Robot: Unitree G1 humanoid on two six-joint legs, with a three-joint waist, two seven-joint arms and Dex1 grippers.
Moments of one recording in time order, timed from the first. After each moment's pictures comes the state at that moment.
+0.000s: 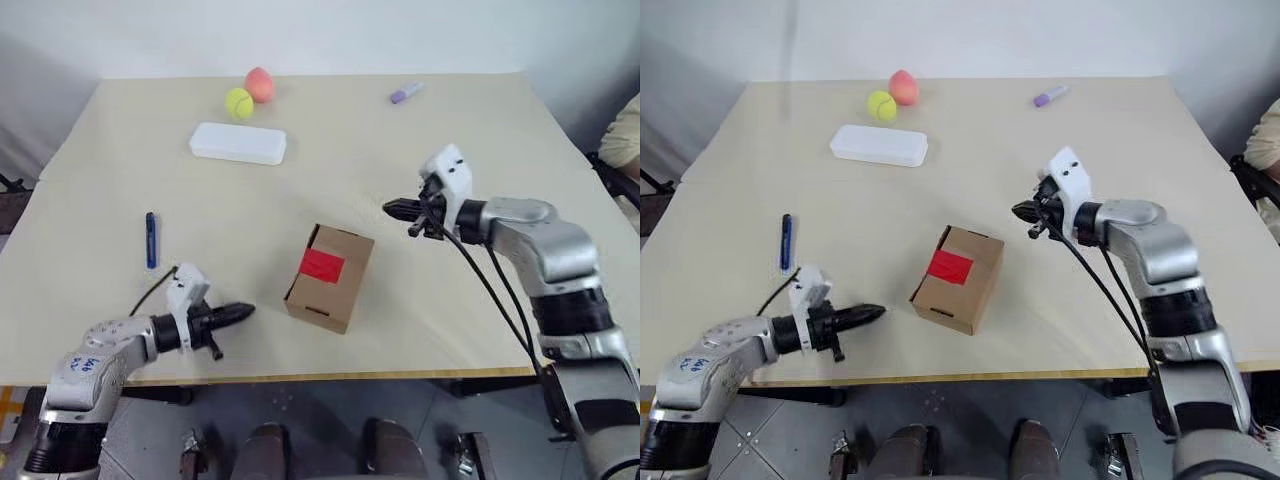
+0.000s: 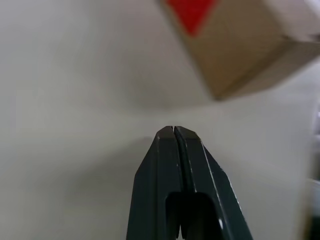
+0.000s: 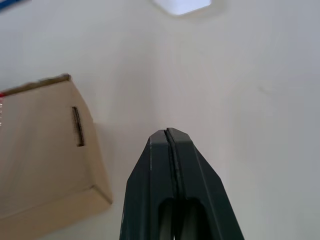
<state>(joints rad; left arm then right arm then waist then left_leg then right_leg) -0.06 0.65 0.15 -0.31 -0.60 0.82 -0.81 -0.90 -0.56 0.18 0.34 0.28 0.58 0.86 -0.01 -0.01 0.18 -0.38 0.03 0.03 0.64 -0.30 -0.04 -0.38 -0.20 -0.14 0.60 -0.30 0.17</state>
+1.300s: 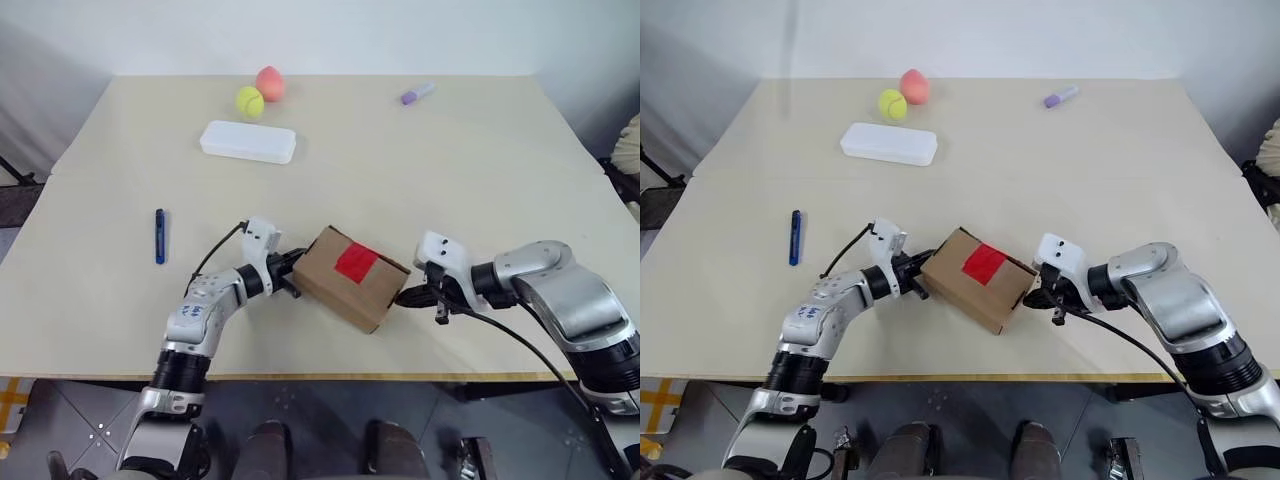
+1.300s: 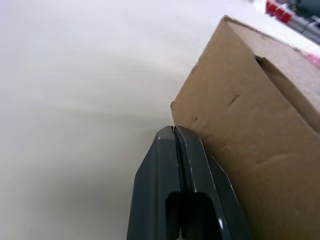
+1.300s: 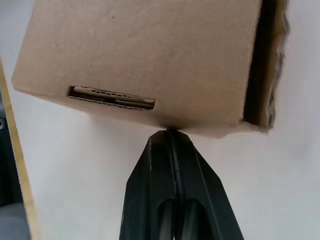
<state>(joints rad) -0.55 0.22 -0.04 0.22 -0.32 0.47 -0.60 -0.53 -0.84 0.19 -0.32 0.24 1.01 1.16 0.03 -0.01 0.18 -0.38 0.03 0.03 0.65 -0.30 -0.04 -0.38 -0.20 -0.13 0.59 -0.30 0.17</state>
